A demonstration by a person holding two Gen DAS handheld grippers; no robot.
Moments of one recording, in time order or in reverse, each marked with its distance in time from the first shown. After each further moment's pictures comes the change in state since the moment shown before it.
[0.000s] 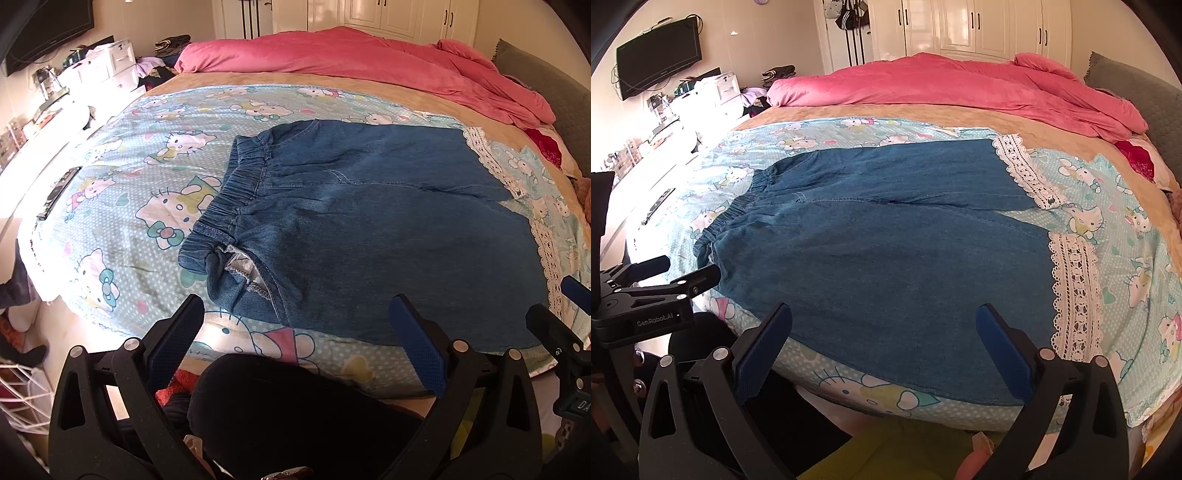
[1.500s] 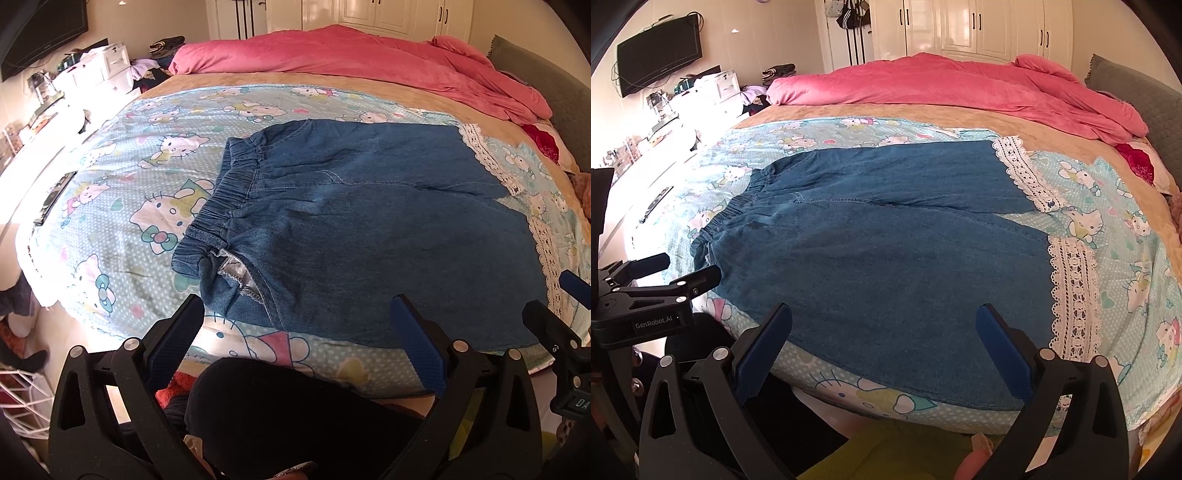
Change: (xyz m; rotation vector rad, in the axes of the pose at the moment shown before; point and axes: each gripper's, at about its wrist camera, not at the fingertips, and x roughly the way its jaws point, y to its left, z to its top) left arm 0.003 -0.003 0.003 0.015 0.005 -0.008; right arm 0.004 -0.002 0.002 -0.009 0.005 -0.003
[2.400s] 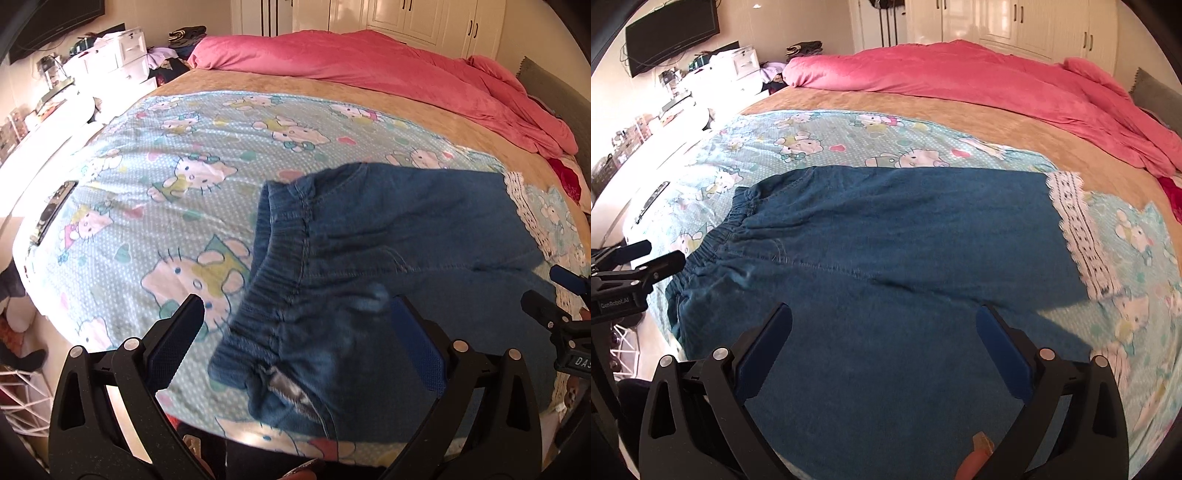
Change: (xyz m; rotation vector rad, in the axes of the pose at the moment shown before) left arm 0.043 0.052 0.088 -0.080 0.010 0.027; right arm 0.097 -0.007 0.111 -0.117 0.097 0.085
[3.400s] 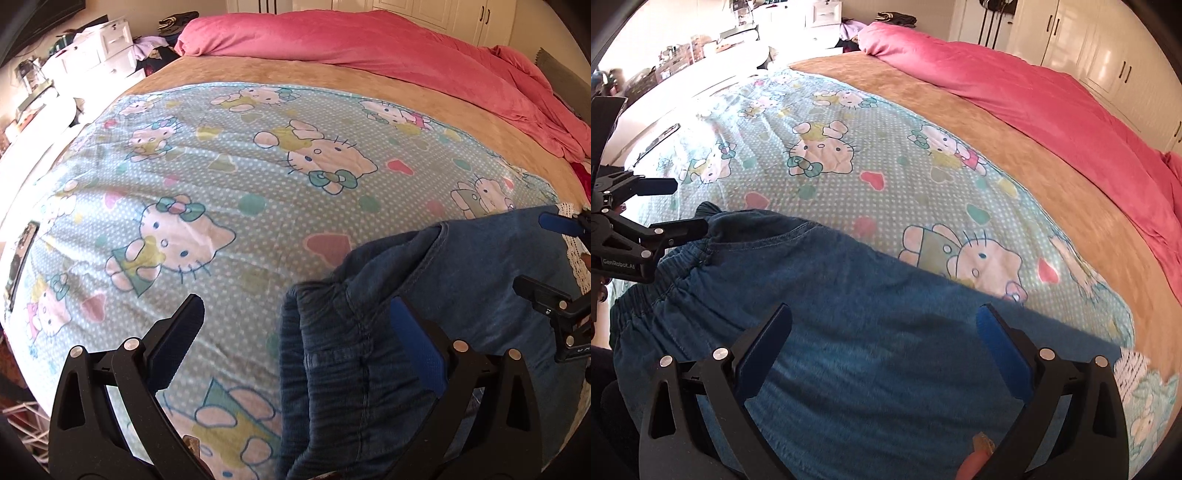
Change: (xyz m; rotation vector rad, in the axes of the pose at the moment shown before) left arm 0.118 0.027 0.095 0.029 0.072 0.006; right arm 0.133 0.023 0.129 -0.379 0.070 0.105
